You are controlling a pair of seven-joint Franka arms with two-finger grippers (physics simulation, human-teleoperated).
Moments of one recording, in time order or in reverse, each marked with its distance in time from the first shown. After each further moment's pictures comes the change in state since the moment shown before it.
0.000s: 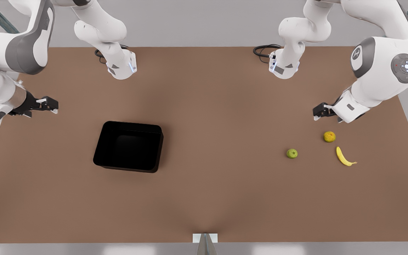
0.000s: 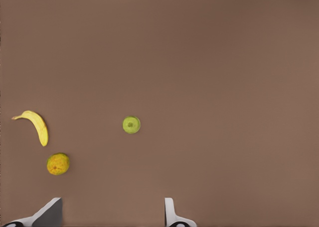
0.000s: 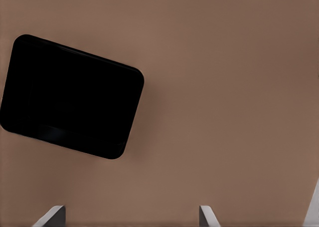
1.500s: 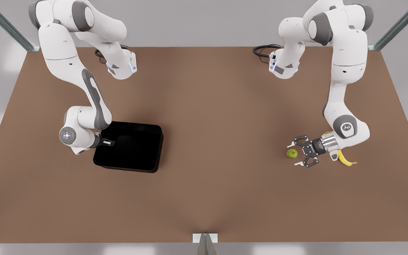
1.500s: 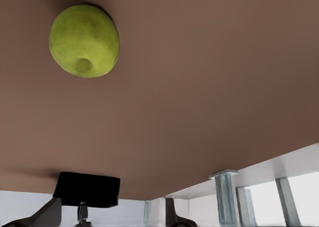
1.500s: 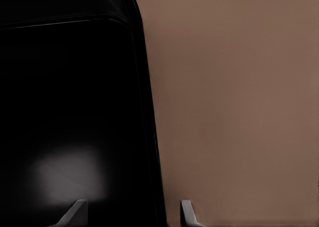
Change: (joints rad) left arm -0.008 0.411 0.273 -0.494 -1.355 0.387 -0.757; right arm 0.001 0.293 0.048 -0.703 0.113 0.874 0.436
